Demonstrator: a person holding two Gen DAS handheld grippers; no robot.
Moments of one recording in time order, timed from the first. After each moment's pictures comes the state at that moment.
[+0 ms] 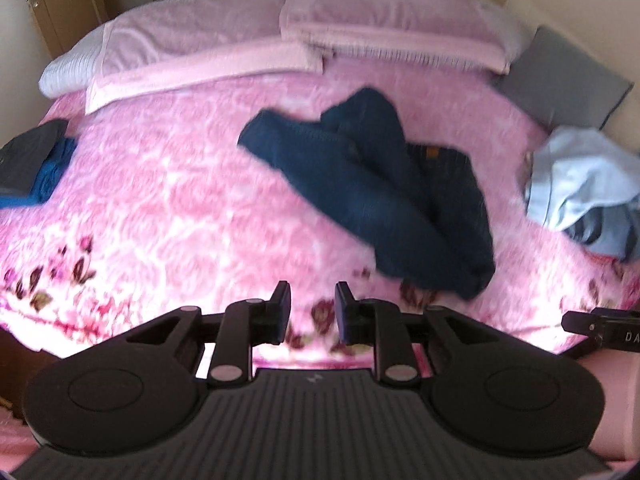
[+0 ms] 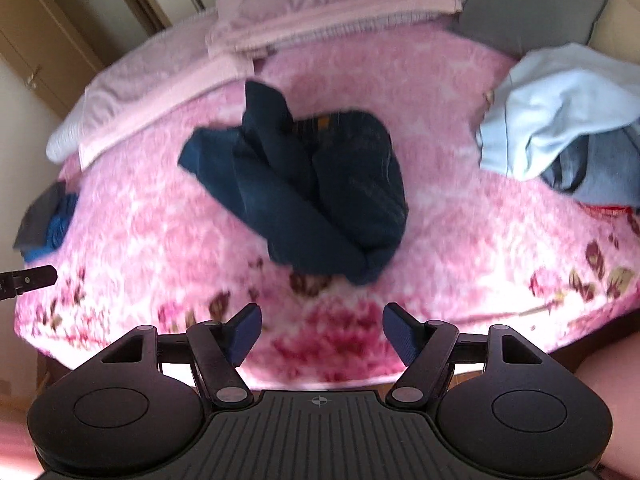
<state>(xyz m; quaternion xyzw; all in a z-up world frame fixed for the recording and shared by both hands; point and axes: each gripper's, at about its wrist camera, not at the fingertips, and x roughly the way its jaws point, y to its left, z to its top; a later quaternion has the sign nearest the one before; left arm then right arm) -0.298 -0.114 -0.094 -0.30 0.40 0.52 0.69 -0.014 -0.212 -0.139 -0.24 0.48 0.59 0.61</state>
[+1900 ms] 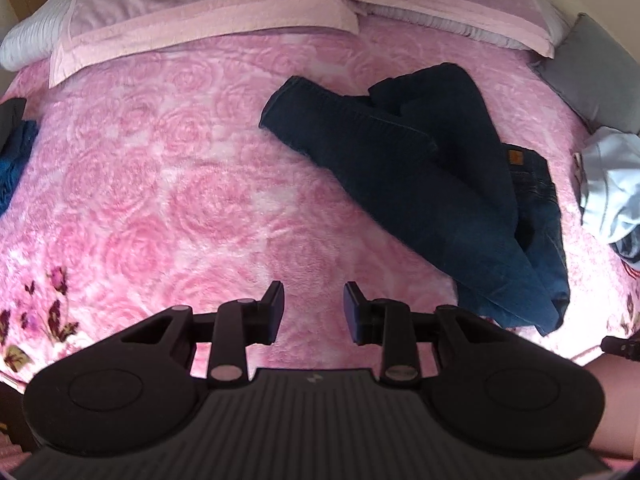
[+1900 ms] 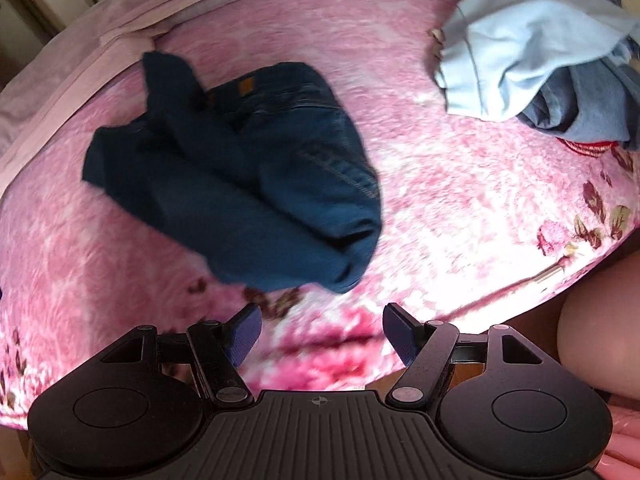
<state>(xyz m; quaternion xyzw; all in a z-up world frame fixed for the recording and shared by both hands) -0.372 0.071 -0.196 -0.35 0.43 0.48 0.68 -0.021 -0.128 -0.226 -0.23 0.54 0.45 0.67</state>
